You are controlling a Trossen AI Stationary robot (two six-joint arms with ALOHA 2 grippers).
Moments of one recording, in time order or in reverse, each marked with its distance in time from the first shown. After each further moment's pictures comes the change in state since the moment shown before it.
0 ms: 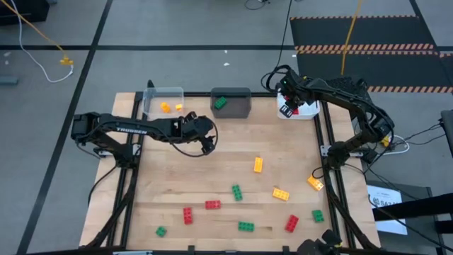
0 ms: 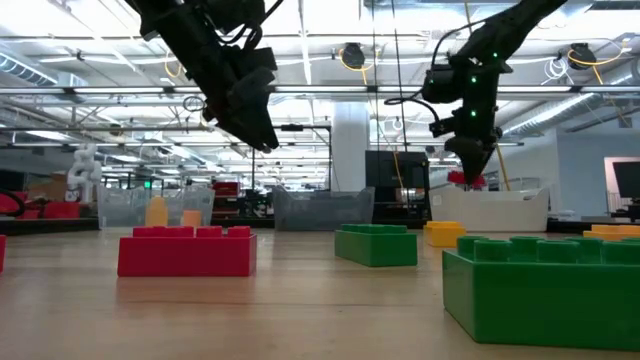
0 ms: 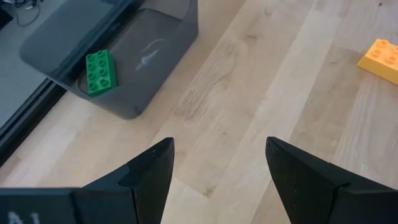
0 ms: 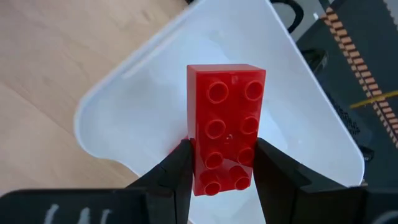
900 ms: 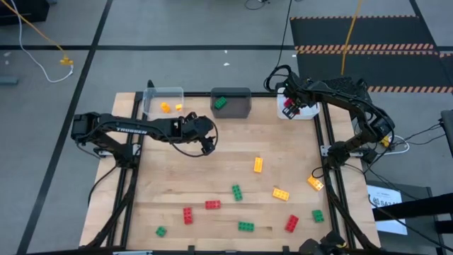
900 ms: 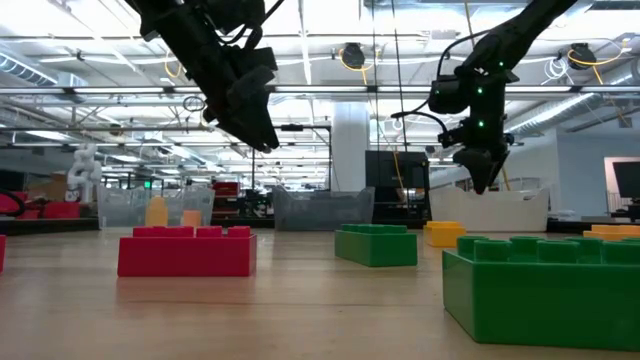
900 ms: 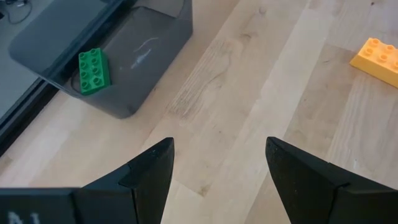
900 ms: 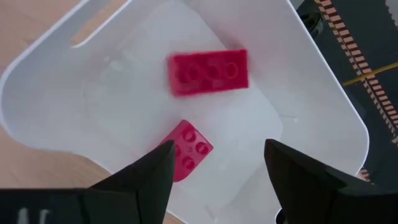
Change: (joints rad) left arm 0.000 0.000 0.000 0.000 0.023 -0.003; right arm -0.029 0.000 -0.068 0.036 0.051 0.029
